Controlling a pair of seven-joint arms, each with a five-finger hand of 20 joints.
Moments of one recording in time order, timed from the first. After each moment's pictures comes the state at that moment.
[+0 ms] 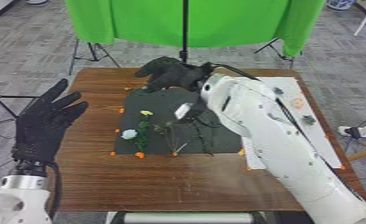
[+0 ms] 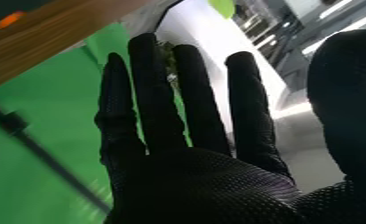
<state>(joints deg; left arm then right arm) 130.1 -55.6 -100.8 -128.1 35.5 8.6 20.0 -60.7 -68.1 53.5 -101.8 -99.0 -21.4 14.5</state>
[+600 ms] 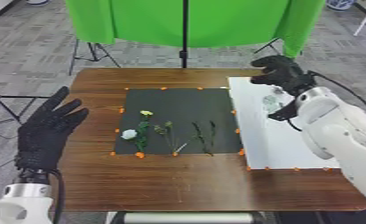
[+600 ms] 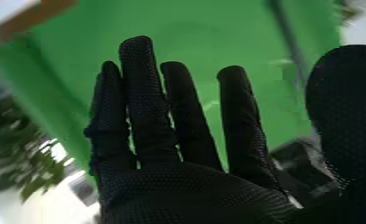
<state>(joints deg) 132.7 -55.2 -99.1 -128.4 34.4 10.1 23.4 -76.4 -34.5 64.3 -110.3 -101.0 5.6 26.4</state>
